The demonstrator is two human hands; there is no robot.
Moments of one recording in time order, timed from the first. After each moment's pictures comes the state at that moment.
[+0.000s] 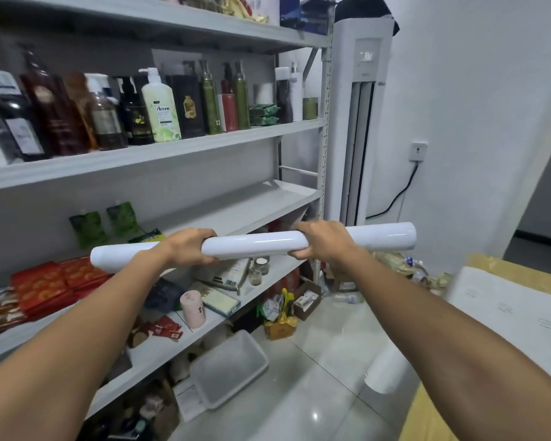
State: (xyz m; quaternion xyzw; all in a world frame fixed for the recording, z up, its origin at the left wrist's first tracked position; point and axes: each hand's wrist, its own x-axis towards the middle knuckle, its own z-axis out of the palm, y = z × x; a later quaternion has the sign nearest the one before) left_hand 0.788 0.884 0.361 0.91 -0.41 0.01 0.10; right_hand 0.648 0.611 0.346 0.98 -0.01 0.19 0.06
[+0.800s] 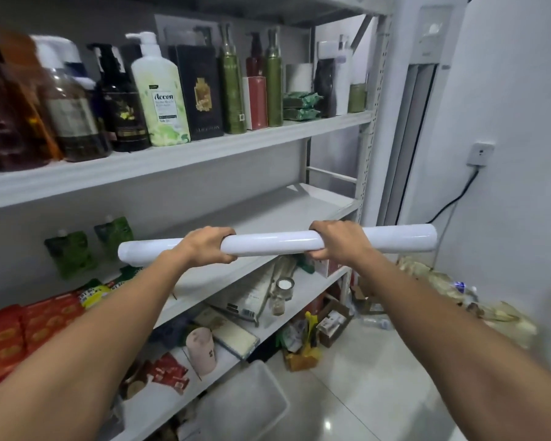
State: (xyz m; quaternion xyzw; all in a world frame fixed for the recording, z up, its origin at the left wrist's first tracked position) left_hand 1.066 0.812 0.331 0.91 -0.40 0.03 0.10; right_hand 0.925 0.541 0.327 0.98 -0.03 0.16 0.06
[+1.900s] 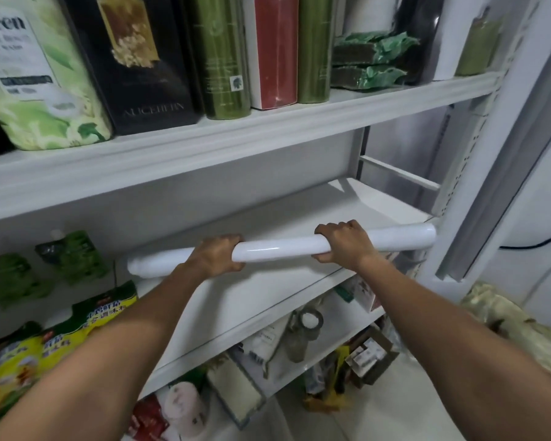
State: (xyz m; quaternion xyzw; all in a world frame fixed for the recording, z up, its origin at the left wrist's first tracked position) left_hand 1.339 0.687 0.235 0.95 -0.29 0.02 0.10; right_hand 1.273 0.397 0.229 0.98 0.07 0.17 0.06
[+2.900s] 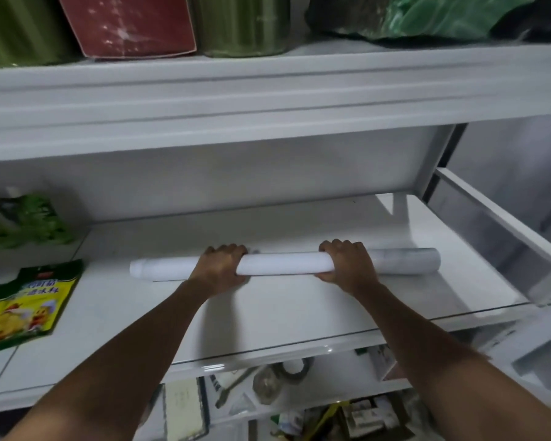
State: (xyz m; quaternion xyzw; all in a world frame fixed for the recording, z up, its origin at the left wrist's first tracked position) left_hand 1.445 0.560 0.126 0.99 -0.11 0.08 0.04; right_hand 1.479 0.275 0.114 0.96 0.21 0.19 -0.03
